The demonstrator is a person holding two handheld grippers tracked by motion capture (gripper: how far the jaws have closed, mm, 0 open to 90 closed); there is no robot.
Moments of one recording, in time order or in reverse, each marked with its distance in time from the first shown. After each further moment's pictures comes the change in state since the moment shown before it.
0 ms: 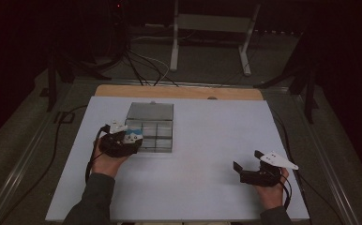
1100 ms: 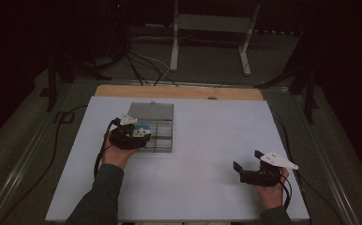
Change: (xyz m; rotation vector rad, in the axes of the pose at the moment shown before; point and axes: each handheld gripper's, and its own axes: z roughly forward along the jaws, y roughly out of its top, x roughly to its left) left arm -0.005 0.018 0.028 0.023 -0.039 -0.005; right arm 0.000 0.000 0.000 0.003 0.000 0.004
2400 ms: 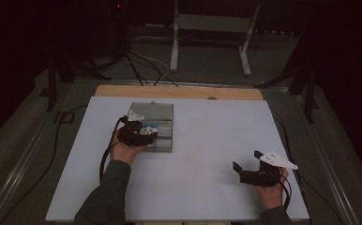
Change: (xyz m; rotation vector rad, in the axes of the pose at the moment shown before) left arm -0.008 0.009 0.023 0.014 -0.040 -0.030; right arm 0.001 0.000 0.001 0.003 0.001 -0.007
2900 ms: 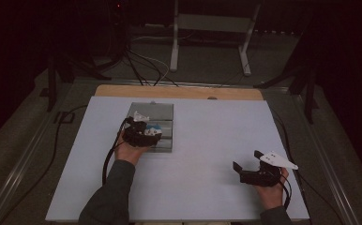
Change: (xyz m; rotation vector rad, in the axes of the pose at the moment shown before) left arm -0.006 0.000 0.013 0.028 -0.012 0.002; right arm 0.000 0.000 0.000 -0.001 0.000 0.000
